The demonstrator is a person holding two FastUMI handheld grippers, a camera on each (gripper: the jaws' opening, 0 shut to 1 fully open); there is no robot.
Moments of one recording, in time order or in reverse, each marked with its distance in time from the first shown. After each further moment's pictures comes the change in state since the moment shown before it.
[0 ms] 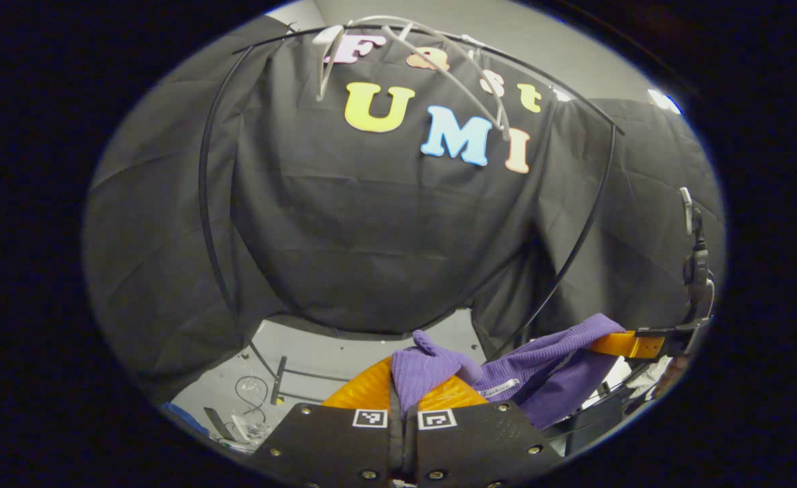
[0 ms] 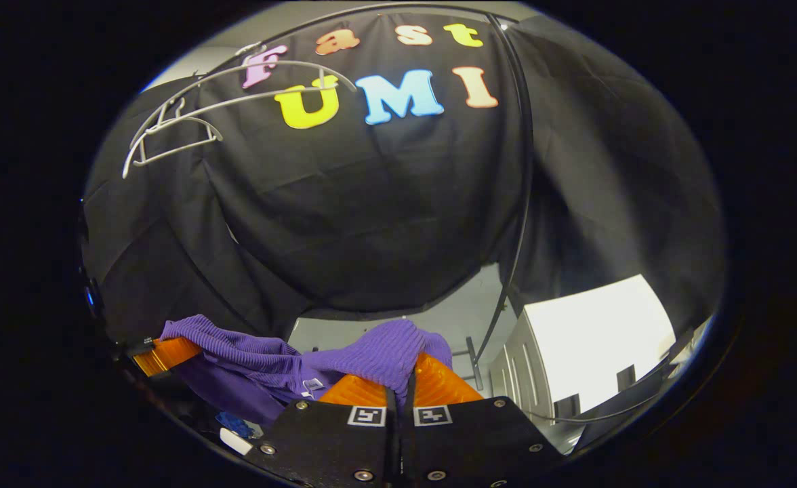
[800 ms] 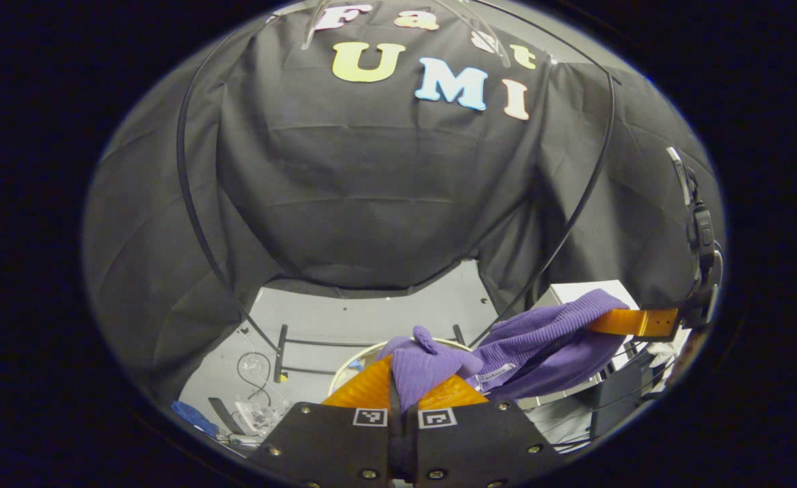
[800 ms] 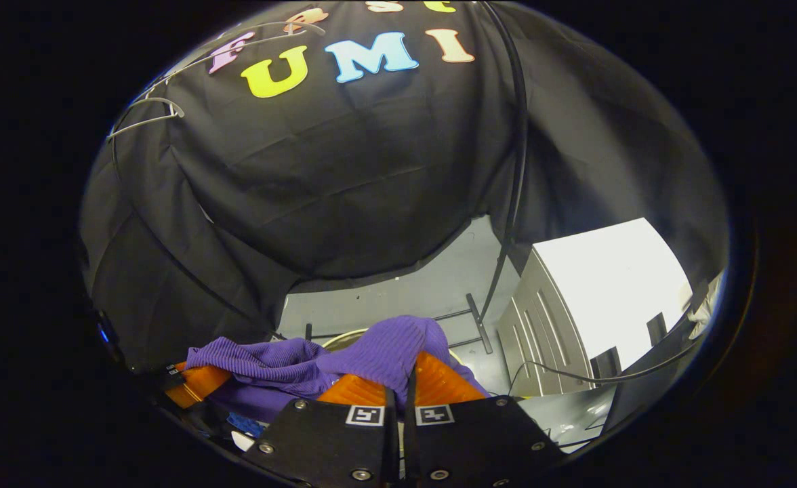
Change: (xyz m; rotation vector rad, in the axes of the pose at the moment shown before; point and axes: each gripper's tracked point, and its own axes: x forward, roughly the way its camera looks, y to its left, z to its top) left arm 0.045 0.014 -0.098 0.054 0.160 0.006; right arm 0.045 0.000 -0.057 0.042 0.125 -0.050
